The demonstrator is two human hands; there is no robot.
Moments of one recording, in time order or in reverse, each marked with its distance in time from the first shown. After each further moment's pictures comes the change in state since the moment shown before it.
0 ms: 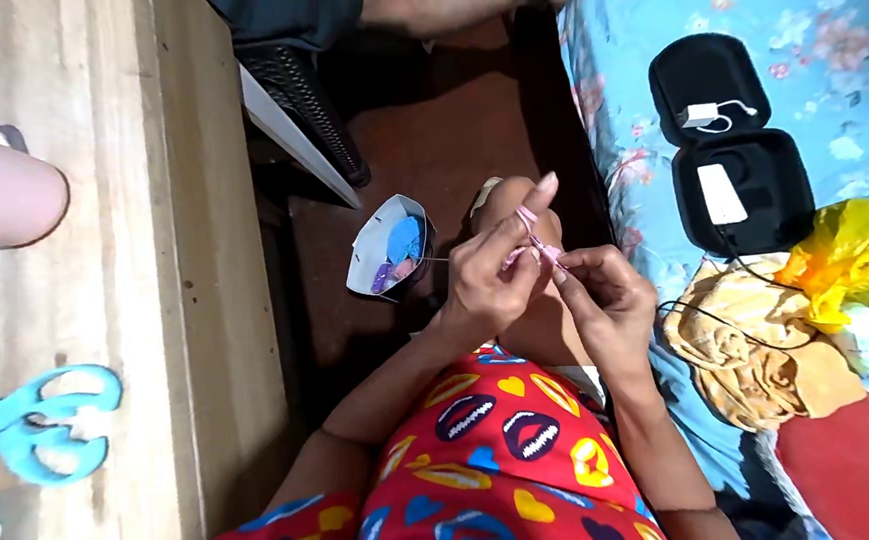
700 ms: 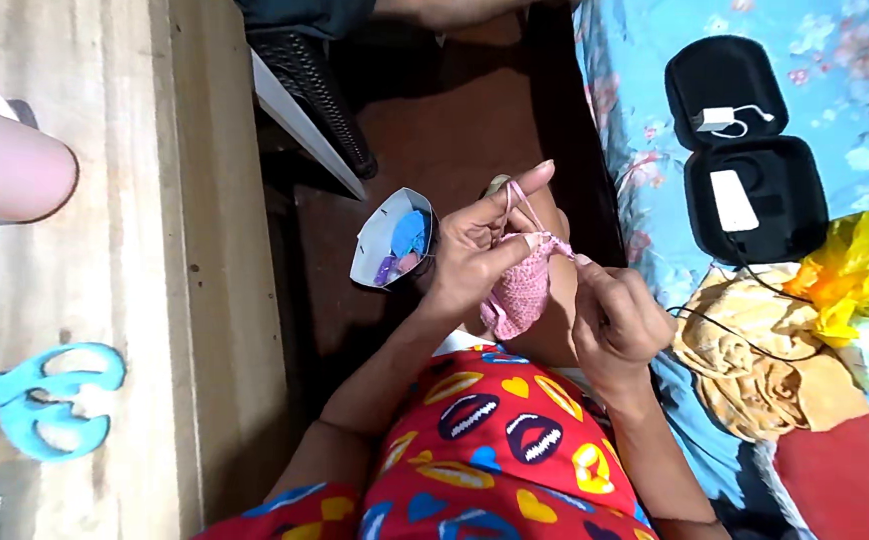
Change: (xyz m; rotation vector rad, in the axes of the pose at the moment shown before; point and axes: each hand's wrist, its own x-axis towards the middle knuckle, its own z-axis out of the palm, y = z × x) left_hand 0.014 0.002 -0.018 -0.597 0.002 -0.324; right_hand -0.008 0.015 0.006 -0.579 0.239 -0.491
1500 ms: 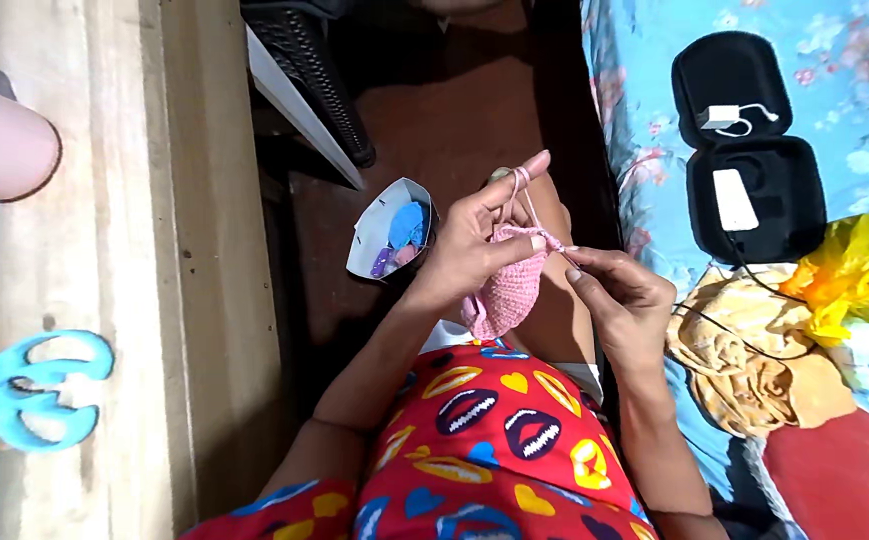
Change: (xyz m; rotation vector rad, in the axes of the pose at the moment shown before) left_hand 0.008 0.000 -0.017 0.023 -0.117 -0.175; right_hand 0.010 0.006 -0.008 0.678 -0.245 0.498
